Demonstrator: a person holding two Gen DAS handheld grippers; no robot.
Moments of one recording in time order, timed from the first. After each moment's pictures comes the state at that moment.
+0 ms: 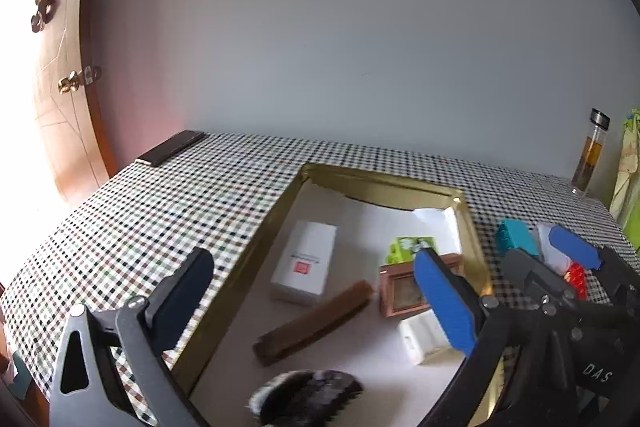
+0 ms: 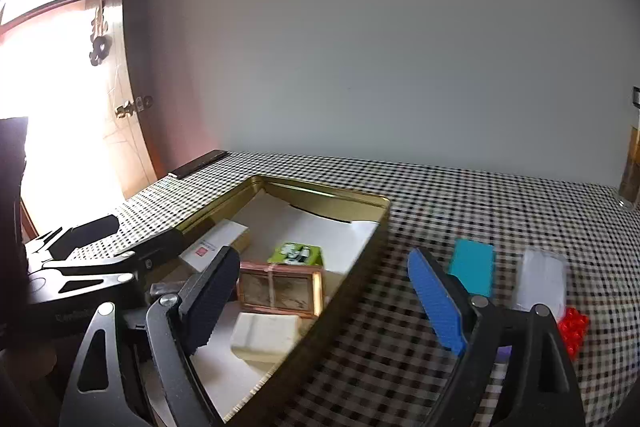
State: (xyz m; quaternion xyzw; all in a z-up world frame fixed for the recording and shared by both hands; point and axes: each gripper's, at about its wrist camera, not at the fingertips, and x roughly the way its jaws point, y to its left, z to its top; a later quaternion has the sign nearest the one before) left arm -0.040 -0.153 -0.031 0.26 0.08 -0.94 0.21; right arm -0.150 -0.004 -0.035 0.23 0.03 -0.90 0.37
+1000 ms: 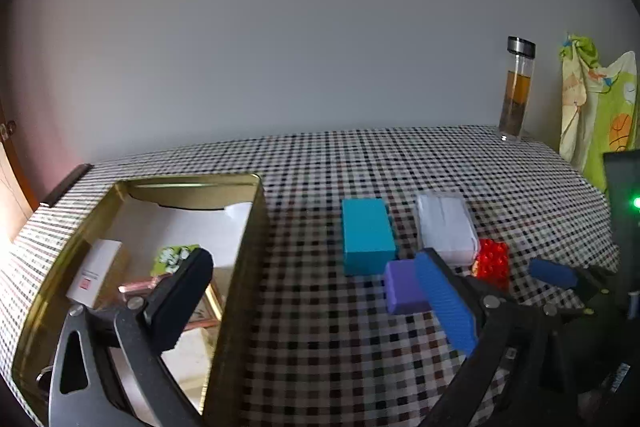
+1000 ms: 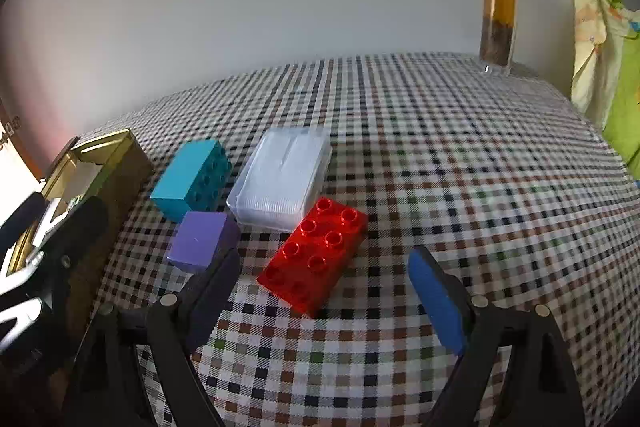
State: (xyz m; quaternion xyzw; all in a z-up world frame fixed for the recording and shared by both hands) left arm -0.131 -0.008 -0.051 0.29 0.01 -0.95 0.10; right arm -0.224 0.133 -0.084 0.40 0.00 -0.90 0.16
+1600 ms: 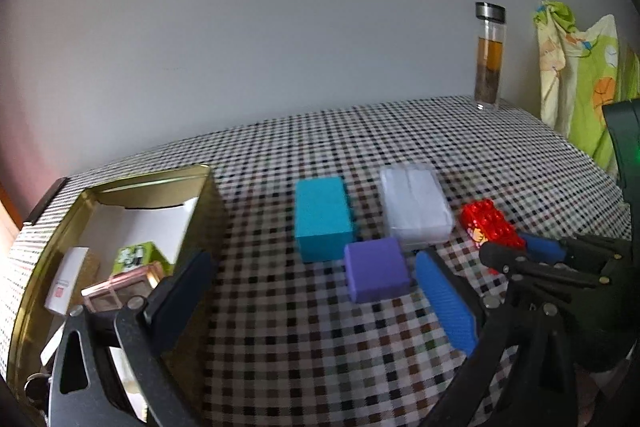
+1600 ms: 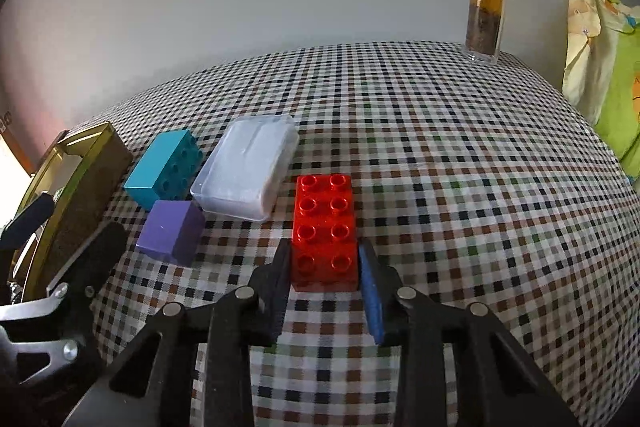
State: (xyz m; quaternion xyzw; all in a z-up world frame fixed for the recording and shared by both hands) left arm -0.144 0.022 -0.067 0.32 -0.02 -0.94 0.05; right arm -0.215 0.152 -0.084 0.42 0.01 -0.90 0.14
